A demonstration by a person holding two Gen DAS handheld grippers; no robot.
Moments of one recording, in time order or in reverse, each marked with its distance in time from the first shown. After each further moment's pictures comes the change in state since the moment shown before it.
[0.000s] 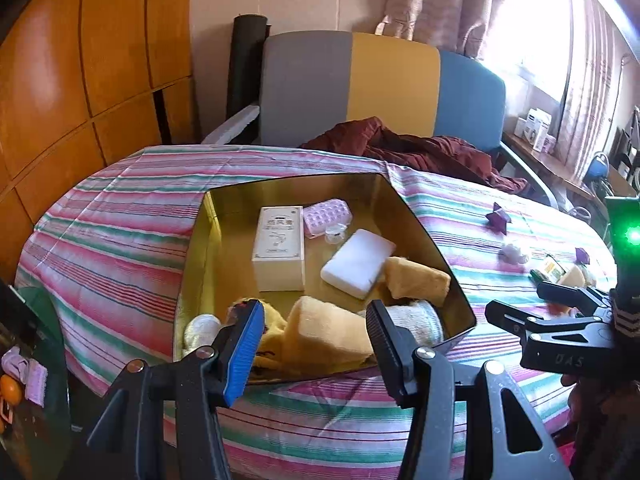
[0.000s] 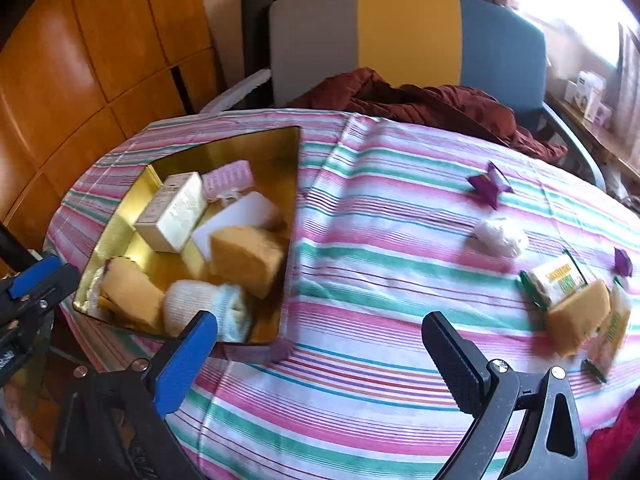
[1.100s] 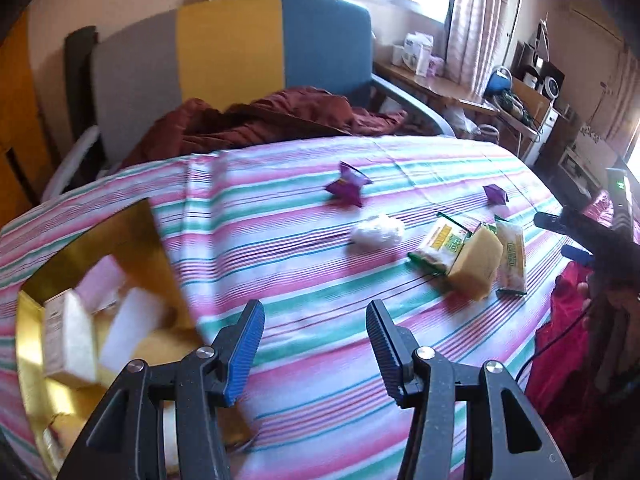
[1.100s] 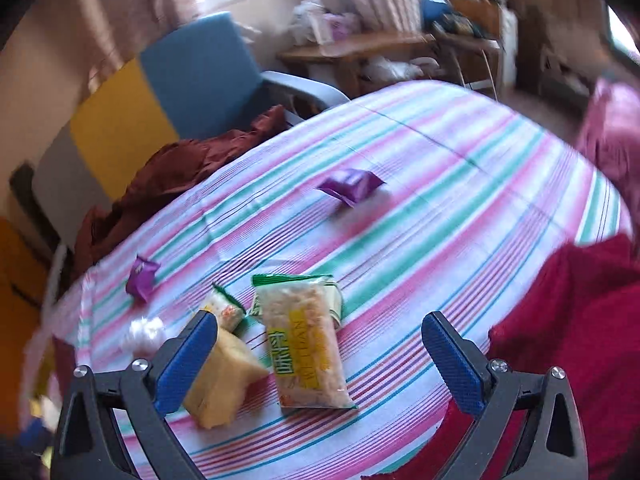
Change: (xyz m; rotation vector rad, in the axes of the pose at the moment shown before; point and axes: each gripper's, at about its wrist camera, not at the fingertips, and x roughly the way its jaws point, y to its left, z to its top) left arm 0.080 -0.204 0.057 0.320 0.171 -0.323; right arm -0.080 -0.329 -0.047 0.767 -0.137 -0.366
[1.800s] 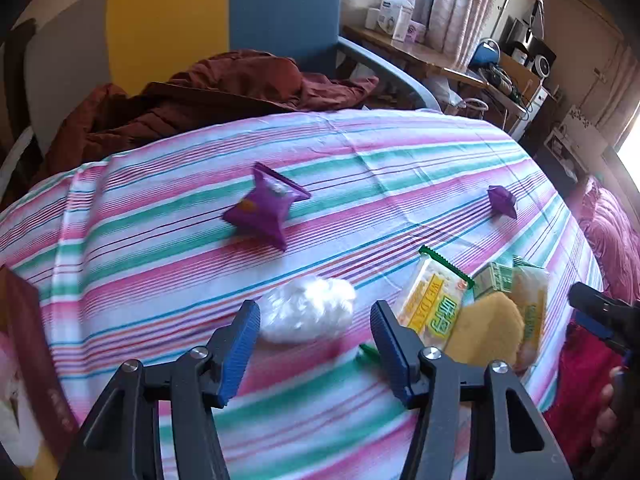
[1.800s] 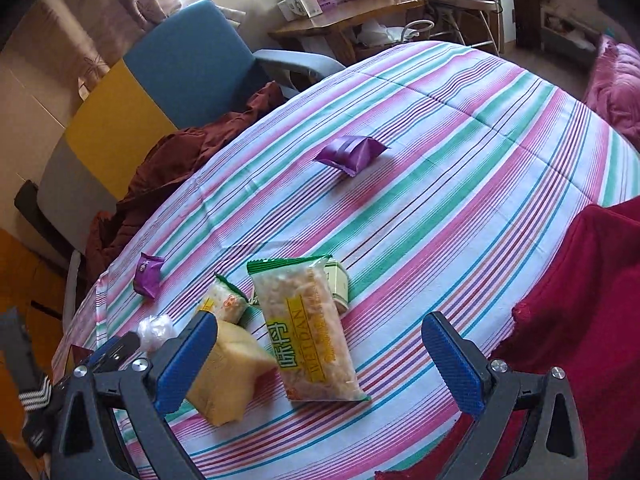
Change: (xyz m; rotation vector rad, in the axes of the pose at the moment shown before) left arm 0.134 -0.062 0.071 0.035 0.113 -0.087; right arm 0.019 -0.010 -0.002 0.064 0.098 0.055
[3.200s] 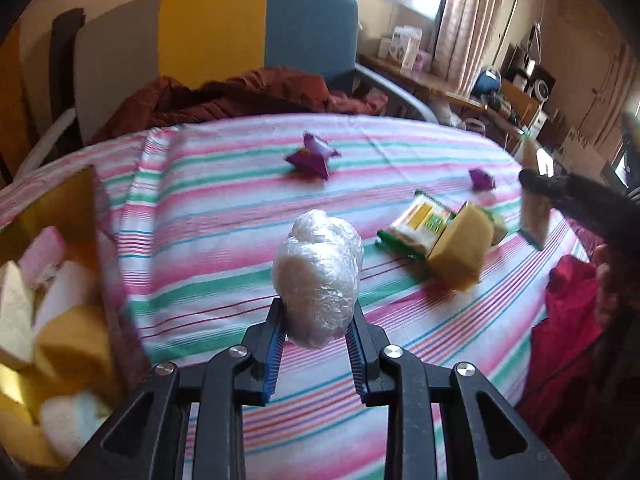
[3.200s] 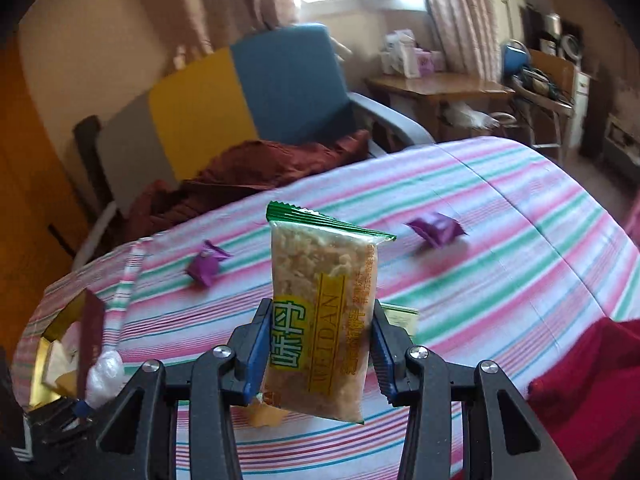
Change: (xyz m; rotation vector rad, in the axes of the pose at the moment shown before) left arm -0.098 0.028 -0.116 -0.061 -0.136 0.015; right arm -0.037 0.066 -0.017 -0.354 -0.179 0.117
